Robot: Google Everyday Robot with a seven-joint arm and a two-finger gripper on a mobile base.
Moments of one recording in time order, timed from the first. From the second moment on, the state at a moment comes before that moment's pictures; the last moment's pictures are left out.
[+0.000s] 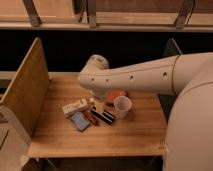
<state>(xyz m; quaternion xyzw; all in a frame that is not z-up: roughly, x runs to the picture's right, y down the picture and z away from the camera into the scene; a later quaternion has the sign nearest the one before) 0.013 0.054 0.730 -0.20 0.12 0.18 0.96</state>
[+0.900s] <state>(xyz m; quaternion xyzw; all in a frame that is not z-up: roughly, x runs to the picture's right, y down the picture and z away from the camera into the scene) 0.051 0.100 0.762 -0.25 0.18 0.27 0.91</state>
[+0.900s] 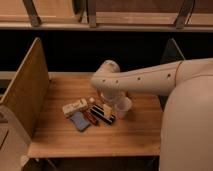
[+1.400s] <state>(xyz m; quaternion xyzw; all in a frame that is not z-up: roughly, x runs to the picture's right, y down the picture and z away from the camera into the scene) 0.055 0.122 0.781 -0.31 0.20 0.28 0.88</state>
